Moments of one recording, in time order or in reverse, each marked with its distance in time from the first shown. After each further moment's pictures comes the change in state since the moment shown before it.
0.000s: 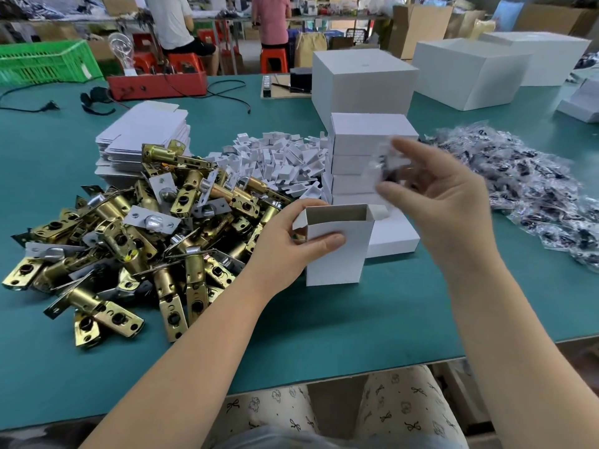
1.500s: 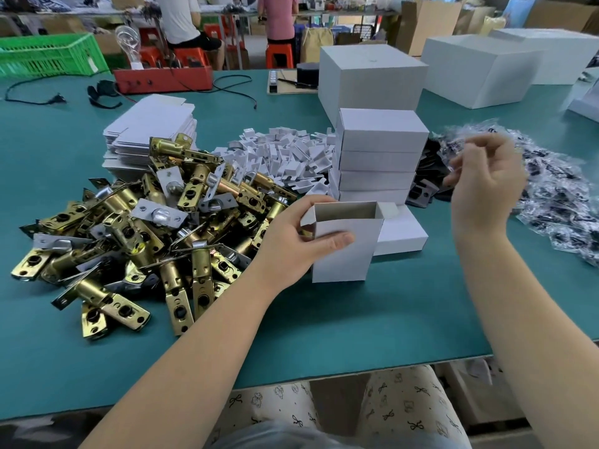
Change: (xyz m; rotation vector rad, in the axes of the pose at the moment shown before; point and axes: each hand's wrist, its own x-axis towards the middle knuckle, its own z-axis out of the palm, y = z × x) left_hand 0.000 0.001 -0.001 0.052 0.002 0.002; right_hand 0.034 0.042 -0.023 -0.099 0.520 0.077
